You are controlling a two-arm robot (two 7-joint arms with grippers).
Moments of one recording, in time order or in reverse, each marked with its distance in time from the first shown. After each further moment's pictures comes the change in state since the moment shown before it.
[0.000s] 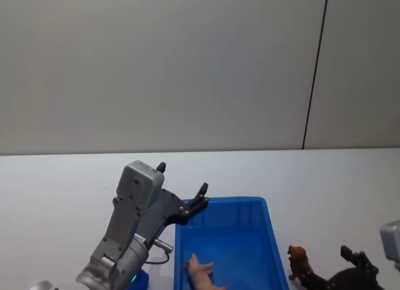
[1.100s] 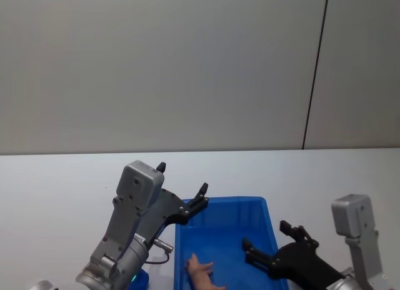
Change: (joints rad) left arm 0.000 0.000 0.000 0.000 0.000 0.000 0.000; right arm 0.146 -0.132 -0.071 0.109 -0.013 -0.049 0.159
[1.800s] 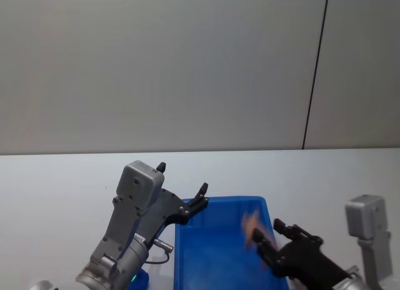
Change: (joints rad) left arm 0.000 0.000 0.000 0.000 0.000 0.000 0.000; right arm -0.012 0.015 0.017 -0.001 0.034 -0.066 0.041
